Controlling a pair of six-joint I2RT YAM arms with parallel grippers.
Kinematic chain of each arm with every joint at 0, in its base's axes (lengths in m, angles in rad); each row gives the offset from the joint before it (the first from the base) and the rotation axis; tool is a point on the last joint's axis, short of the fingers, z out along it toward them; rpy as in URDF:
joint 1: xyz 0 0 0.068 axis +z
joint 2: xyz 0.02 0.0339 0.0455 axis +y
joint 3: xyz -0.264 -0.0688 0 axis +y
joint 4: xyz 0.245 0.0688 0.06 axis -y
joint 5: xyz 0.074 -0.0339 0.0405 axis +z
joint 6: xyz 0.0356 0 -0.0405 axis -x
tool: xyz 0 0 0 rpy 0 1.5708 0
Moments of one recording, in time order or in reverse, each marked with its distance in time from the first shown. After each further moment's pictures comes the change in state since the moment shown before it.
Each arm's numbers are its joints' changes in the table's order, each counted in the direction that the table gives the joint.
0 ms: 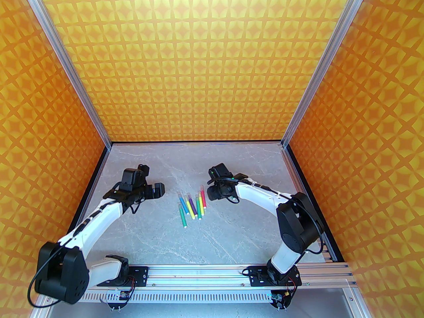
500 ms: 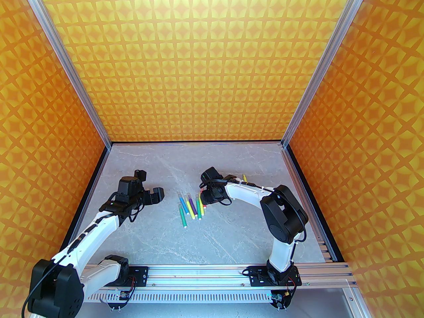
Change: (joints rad) left arm 0.000 -0.121 0.106 0.069 -0.008 0.035; right arm 0.034 0.125 -0.047 0.015 0.059 -0.038
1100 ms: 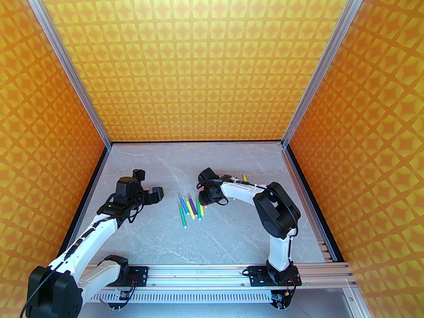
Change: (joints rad) left arm 0.001 -0.032 0.008 0.008 0.000 -0.001; right arm 0.013 0.085 -0.047 -0.002 -0.001 -0.003
